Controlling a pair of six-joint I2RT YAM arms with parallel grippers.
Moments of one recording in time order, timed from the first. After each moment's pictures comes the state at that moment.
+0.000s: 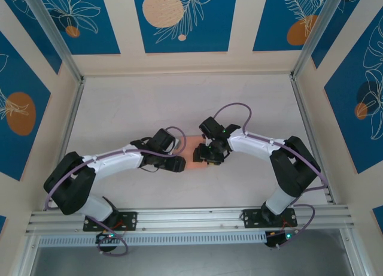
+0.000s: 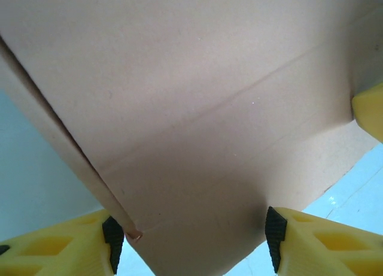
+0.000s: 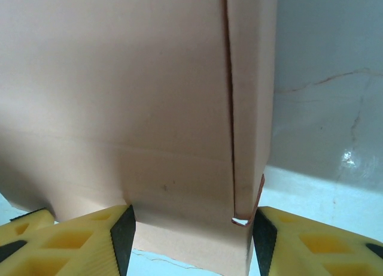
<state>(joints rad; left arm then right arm) -0.76 1.48 0.80 -0.43 0.22 -0.45 0.70 1.63 1.00 -0.67 -0.29 0.73</state>
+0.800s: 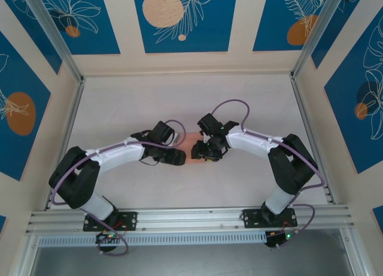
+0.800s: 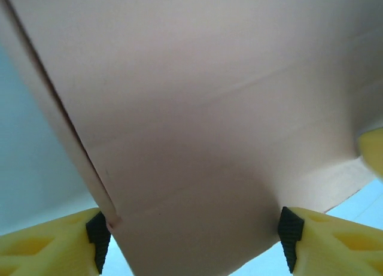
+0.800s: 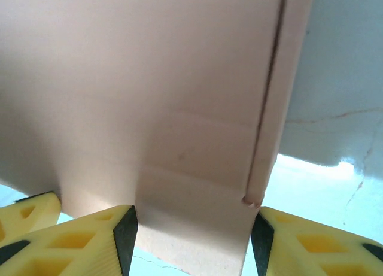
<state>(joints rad) -0.69 1.54 0.90 -0.49 0.23 -0.41 0.69 1.66 1.07 -0.68 -0.29 0.69</state>
